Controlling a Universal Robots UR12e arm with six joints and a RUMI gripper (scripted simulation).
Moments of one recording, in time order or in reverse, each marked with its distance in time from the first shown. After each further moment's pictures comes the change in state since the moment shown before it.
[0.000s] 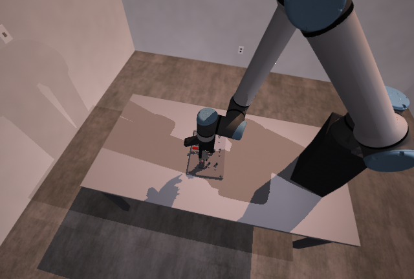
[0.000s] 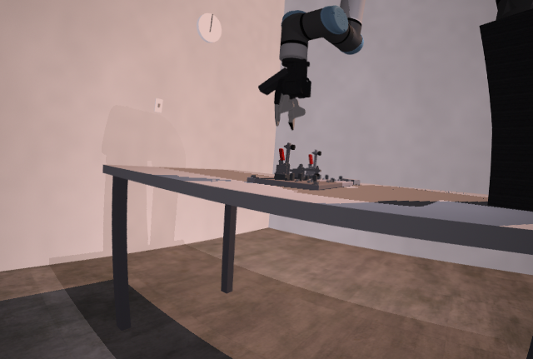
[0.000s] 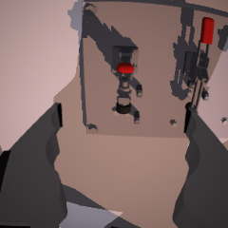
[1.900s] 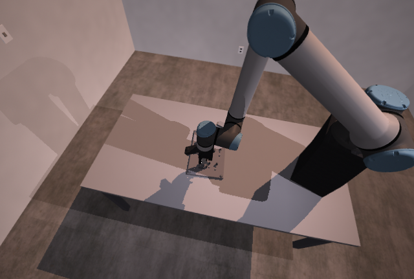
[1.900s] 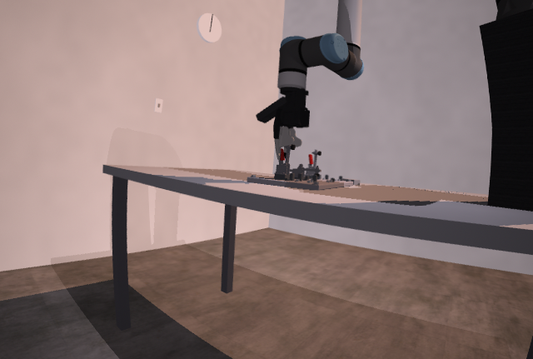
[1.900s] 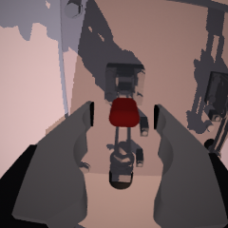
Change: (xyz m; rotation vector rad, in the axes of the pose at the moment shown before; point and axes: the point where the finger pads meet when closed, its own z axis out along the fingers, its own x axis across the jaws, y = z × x) arm 0.000 0.000 0.096 -0.001 0.000 0.000
